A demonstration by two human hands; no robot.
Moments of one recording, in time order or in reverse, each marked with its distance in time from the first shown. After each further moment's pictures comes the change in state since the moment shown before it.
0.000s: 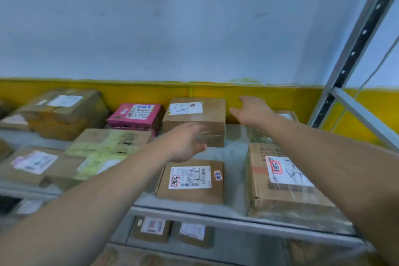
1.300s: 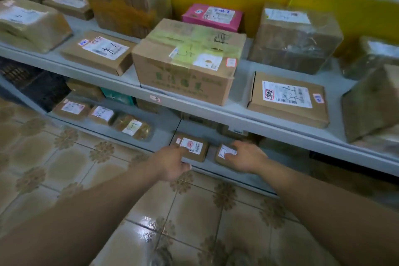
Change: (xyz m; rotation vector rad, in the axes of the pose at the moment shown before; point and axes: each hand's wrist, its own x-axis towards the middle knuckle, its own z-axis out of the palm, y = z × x) left_hand -0.216 -0.265 0.219 -0.214 -0.325 -0.312; right_hand -0.180 -0.174 0.330 -0.061 -0.584 -0.110
